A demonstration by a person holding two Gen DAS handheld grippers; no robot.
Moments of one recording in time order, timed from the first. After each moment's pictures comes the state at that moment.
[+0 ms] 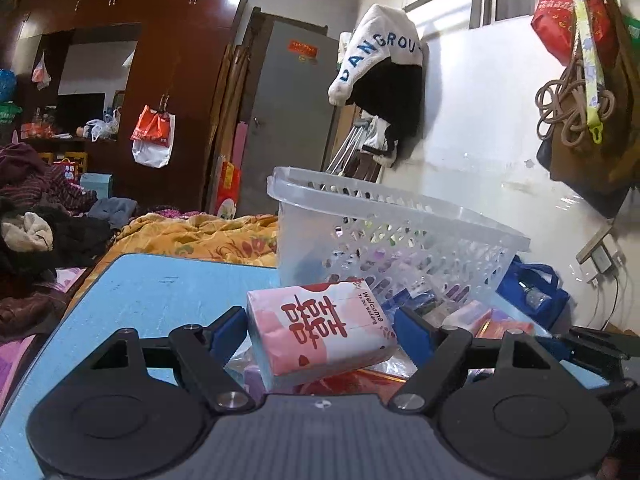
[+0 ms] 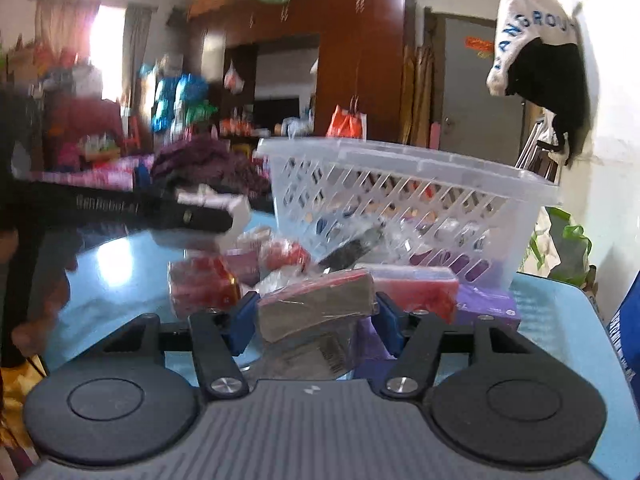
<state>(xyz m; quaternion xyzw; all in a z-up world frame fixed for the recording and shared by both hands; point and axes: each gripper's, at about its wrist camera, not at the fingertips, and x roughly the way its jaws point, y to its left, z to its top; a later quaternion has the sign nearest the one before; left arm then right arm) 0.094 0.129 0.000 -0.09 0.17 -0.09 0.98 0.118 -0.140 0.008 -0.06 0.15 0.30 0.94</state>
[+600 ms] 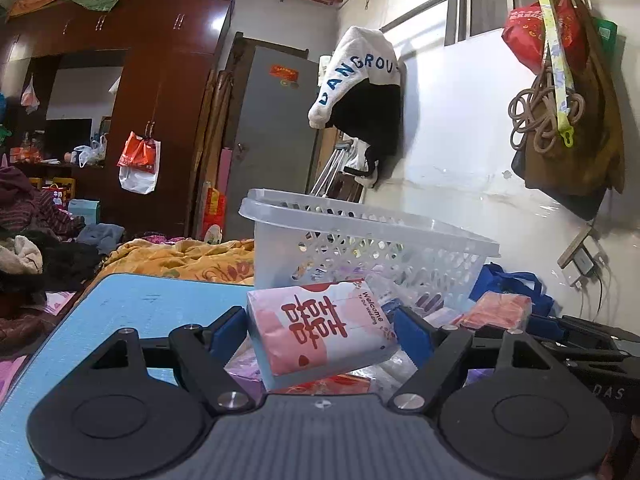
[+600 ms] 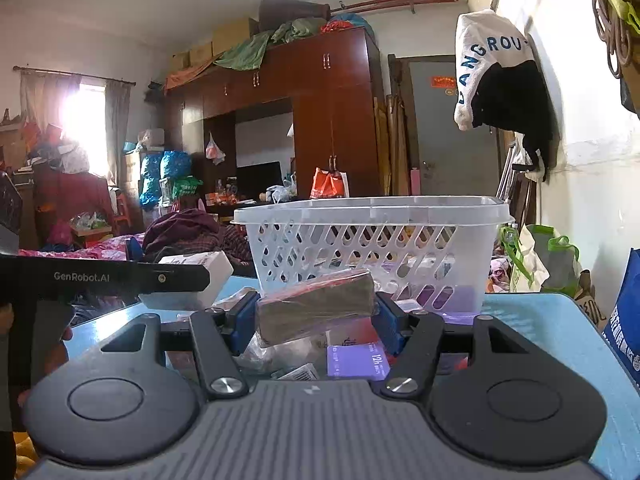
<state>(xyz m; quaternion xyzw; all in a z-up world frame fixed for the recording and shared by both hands) 0.074 0.118 -0.002 -0.08 0.13 -0.11 0.98 0.114 -0.159 0.011 0.00 0.08 0.28 0.96</state>
